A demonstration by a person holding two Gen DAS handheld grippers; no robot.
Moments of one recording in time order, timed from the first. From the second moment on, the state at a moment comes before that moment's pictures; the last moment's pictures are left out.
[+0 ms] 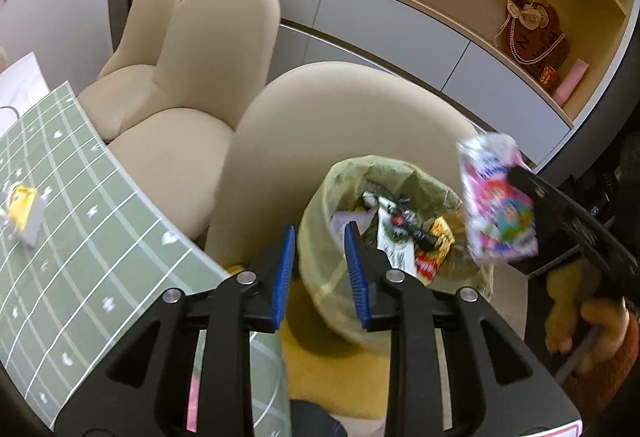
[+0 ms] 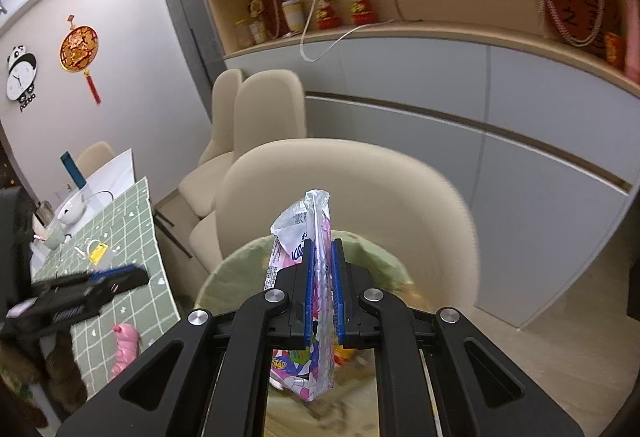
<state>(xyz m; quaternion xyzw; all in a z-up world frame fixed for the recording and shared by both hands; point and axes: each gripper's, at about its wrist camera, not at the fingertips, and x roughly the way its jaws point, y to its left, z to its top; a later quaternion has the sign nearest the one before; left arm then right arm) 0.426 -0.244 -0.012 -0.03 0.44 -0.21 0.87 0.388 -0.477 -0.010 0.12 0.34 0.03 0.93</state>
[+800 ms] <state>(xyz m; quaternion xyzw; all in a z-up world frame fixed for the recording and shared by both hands) 0.329 -0.120 -0.013 -0.01 0.38 -0.15 0.91 0.383 -0.415 -0.033 0.13 0.36 0.07 0.92</state>
